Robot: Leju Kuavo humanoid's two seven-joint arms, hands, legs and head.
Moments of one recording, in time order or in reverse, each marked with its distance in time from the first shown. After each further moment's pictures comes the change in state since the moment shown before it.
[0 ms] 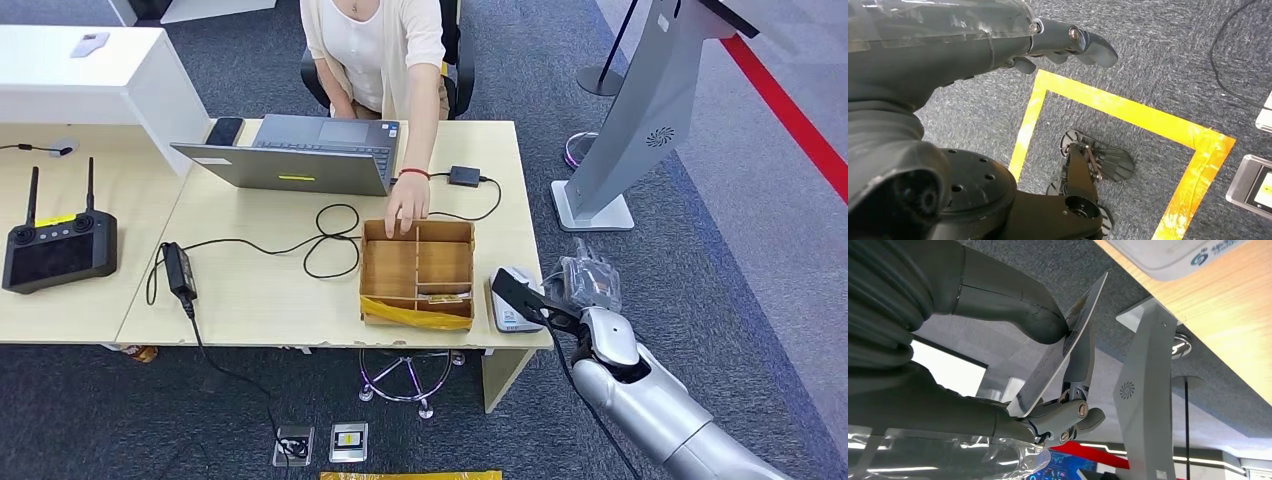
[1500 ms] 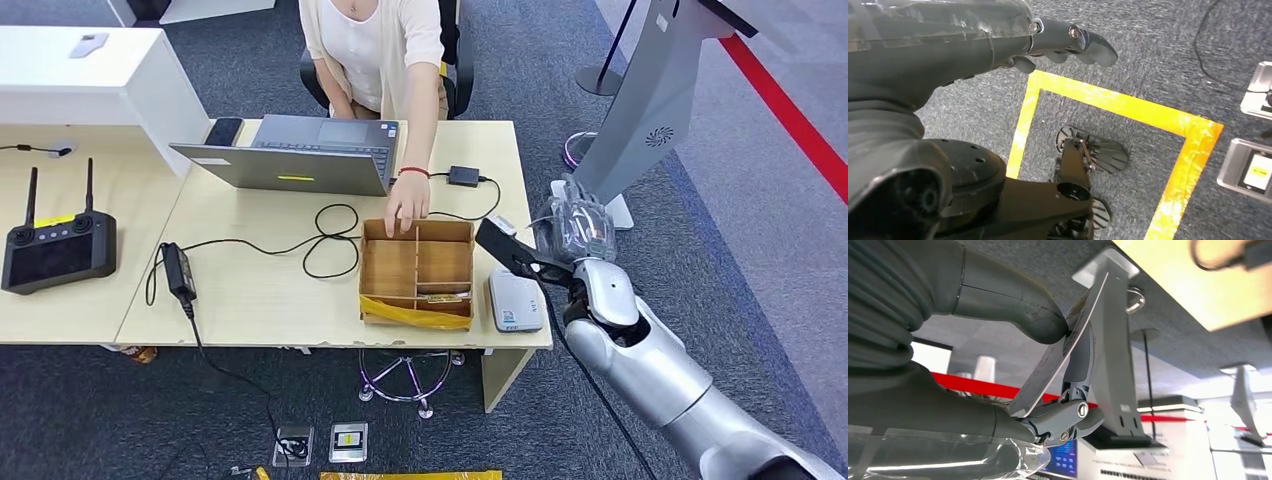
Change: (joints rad) left arm -0.037 -0.009 0.000 0.000 -0.058 -0.008 0.043; right arm -0.136 0.031 -0.009 -0.124 0.050 0.041 -0.009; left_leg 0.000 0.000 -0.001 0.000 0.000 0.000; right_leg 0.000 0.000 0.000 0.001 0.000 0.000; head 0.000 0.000
